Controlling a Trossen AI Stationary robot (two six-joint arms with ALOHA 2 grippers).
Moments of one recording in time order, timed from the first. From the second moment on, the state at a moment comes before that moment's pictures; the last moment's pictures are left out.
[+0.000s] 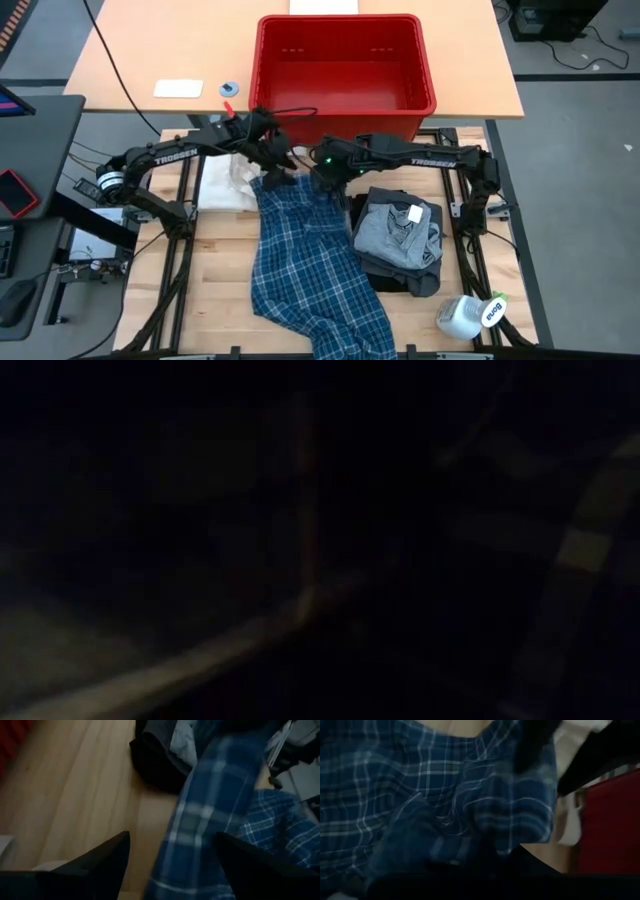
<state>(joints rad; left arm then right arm) 0.52 1.42 1.17 -0.59 0.56 0.11 -0.14 1.85 1.86 -0.98 -0.02 -0.44</state>
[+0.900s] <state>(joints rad) 0.39 1.42 1.44 -0.97 0.41 0.36 -0.10 1.80 2.02 -1.07 -0.01 -0.39</state>
